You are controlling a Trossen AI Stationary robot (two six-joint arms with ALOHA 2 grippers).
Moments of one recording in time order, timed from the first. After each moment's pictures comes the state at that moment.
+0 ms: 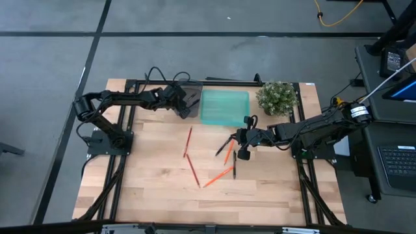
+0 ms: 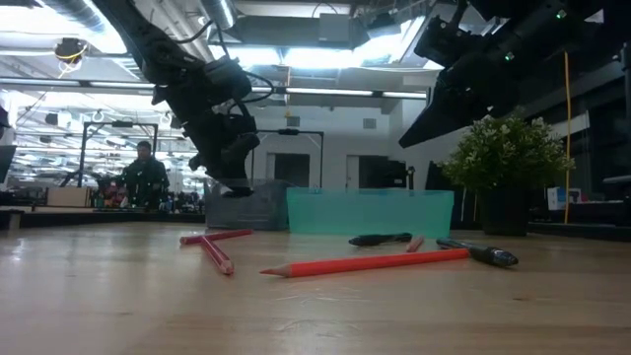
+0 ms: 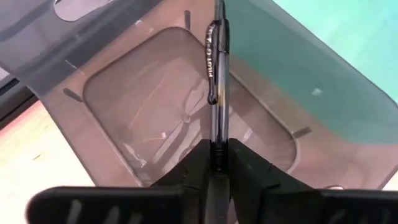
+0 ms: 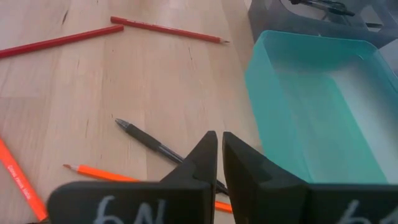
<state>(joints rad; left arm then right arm) 0.56 1.52 0.75 -0.11 -0.11 -0.15 0.16 1.34 0.68 -0.05 0.39 0.04</state>
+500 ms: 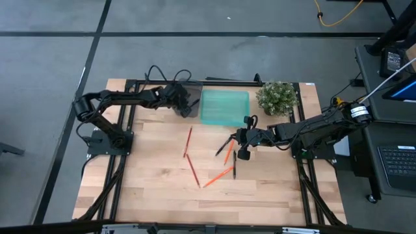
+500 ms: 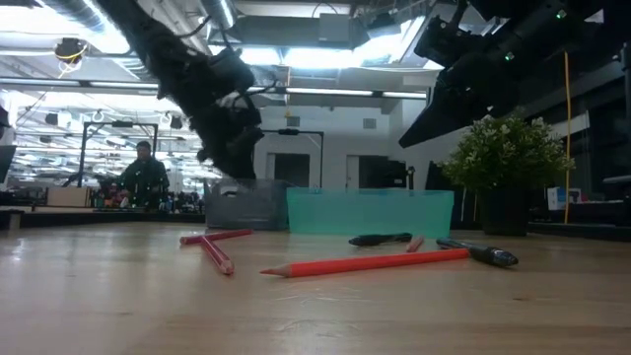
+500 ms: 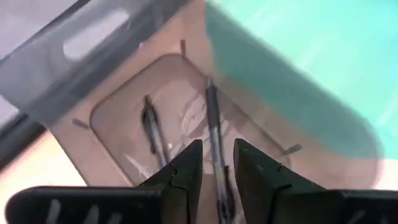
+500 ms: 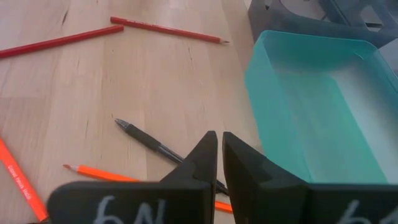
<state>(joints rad) 0.54 1.51 0.81 -0.13 -0.11 -0.09 0.16 1.34 0.68 -0.05 0.39 0.04</state>
